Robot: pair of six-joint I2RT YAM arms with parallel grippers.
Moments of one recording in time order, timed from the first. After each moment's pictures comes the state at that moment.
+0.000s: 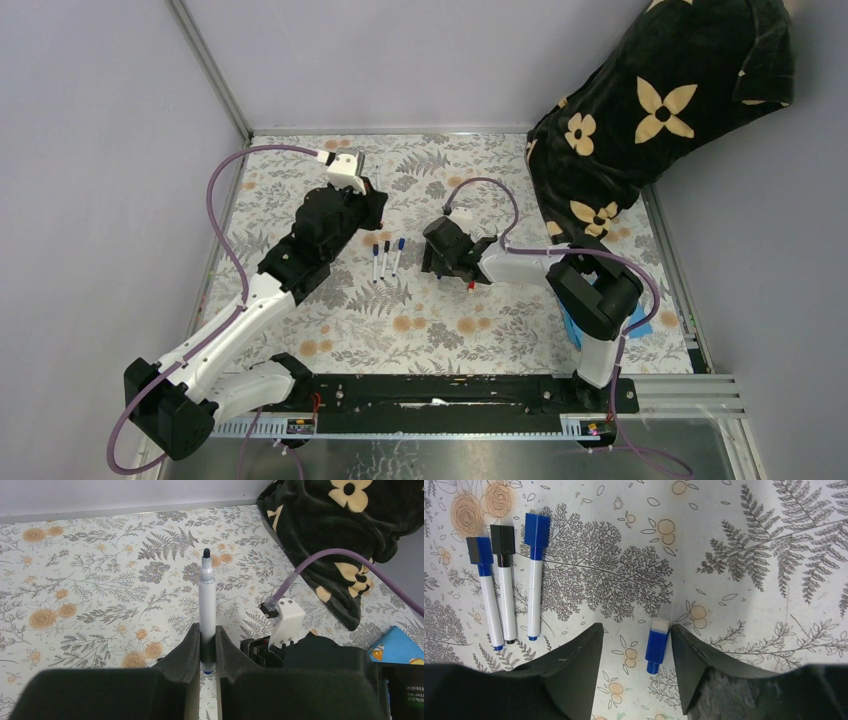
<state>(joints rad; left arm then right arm) -0.57 1.05 0.91 -0.06 -0.17 -0.27 0.85 1.84 1.04 -0.10 0.29 0.84</state>
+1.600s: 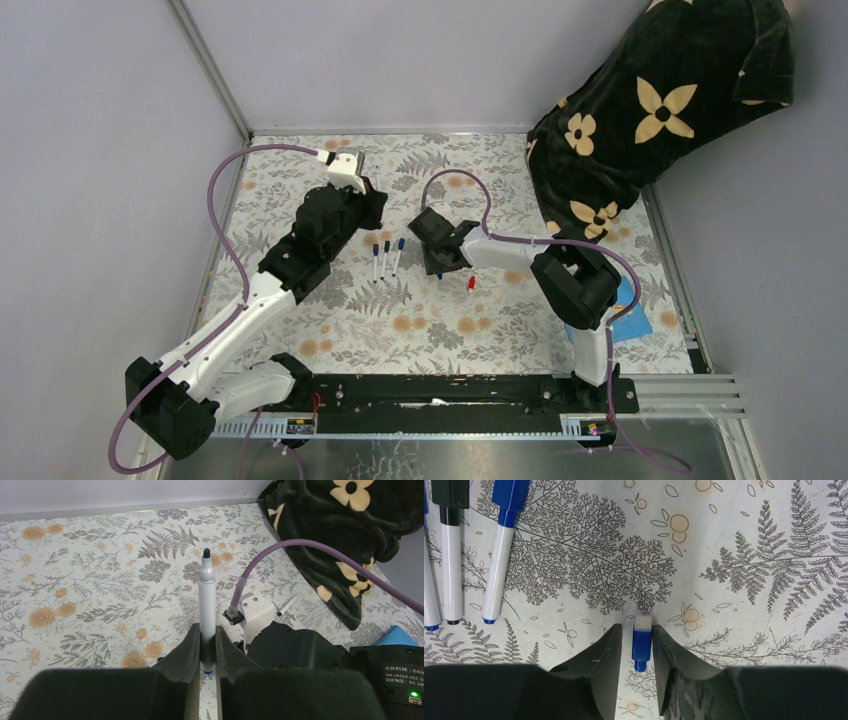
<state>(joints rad) -0.56 1.06 0.91 -0.06 -0.16 -0.27 0.86 1.97 1.29 -0.43 0.24 0.58</state>
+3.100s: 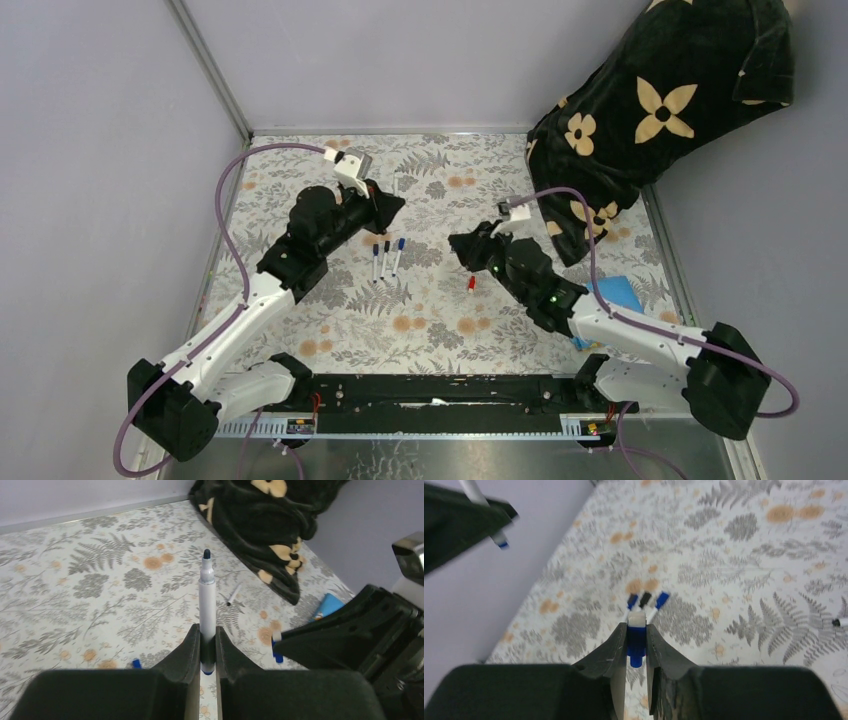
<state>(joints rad) -0.52 1.05 0.89 0.03 0.13 -0.29 0.87 1.14 0.62 0.31 0.25 0.55</state>
